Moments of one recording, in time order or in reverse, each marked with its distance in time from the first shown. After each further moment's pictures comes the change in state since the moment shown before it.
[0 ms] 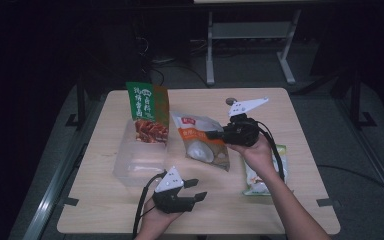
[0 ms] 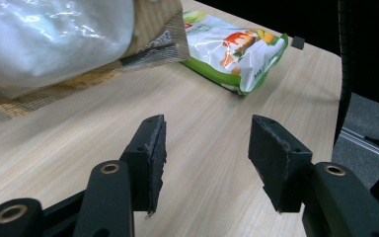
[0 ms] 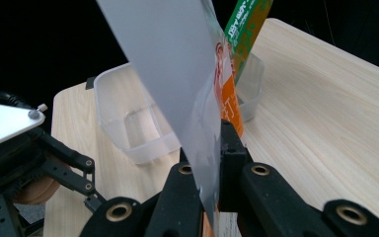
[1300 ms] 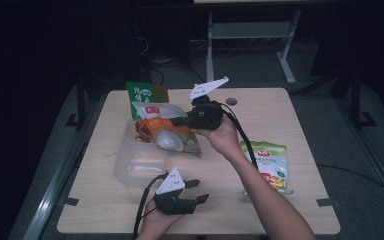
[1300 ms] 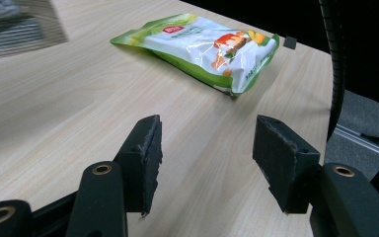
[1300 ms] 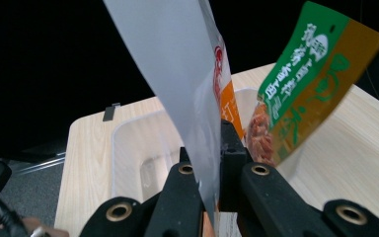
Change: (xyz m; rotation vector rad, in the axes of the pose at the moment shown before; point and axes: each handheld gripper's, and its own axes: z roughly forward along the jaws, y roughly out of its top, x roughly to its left) left arm -0.004 0.000 0.001 -0.004 -0.018 0.010; right arm 0.019 0.073 0.061 -0.010 0.088 -0.080
